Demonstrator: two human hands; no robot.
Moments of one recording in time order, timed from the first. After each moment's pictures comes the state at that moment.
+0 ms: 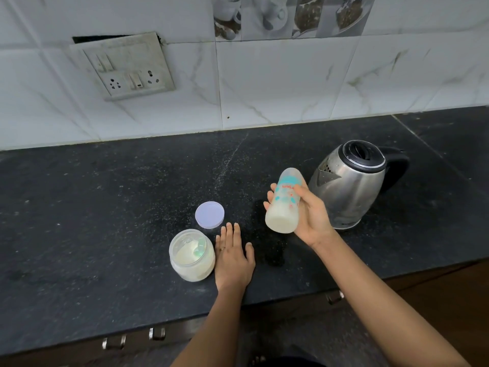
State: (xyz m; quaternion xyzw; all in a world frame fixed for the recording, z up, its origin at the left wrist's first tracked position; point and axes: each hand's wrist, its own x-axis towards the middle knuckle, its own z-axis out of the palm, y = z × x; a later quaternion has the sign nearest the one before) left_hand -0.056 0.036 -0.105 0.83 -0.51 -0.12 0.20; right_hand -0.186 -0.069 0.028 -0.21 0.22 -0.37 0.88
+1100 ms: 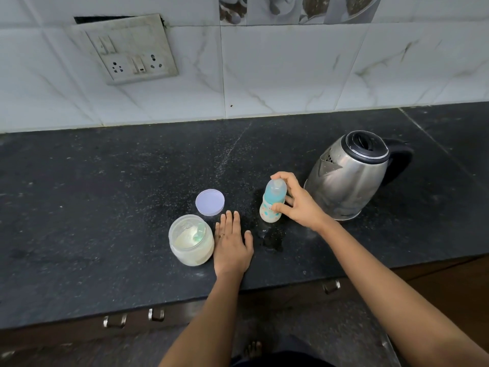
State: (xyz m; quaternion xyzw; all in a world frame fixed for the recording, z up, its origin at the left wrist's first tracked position) left_hand -0.057 0.036 -0.105 0.83 -0.51 -0.11 0.21; right_hand -0.201 -0.094 -0.008 -0.77 0.33 -0.22 0.50
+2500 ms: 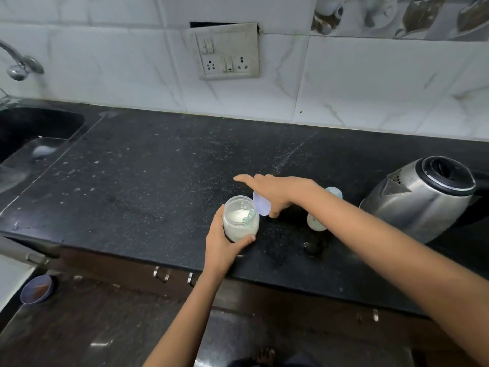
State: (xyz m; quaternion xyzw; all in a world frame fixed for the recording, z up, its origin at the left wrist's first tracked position) left_hand 0.005 0.132 -0.052 0.76 -0.32 -0.17 0.54; right_hand -0.042 -0.066 0.055 -0.96 0.09 0.22 0.12
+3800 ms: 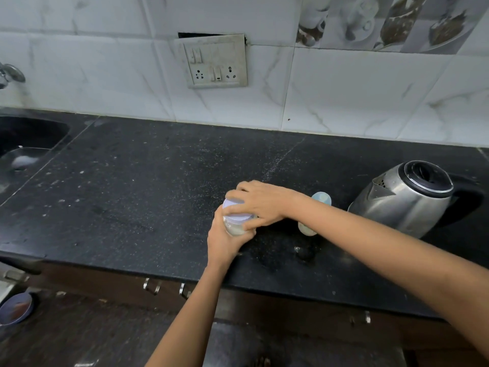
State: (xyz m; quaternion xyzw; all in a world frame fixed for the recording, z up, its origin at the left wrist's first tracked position) left_hand 0.007 0.095 -0.052 0.79 -0.27 -0.20 0.52; right_hand -0.049 -0.054 0.048 -0.99 -0.13 0.05 -0.07
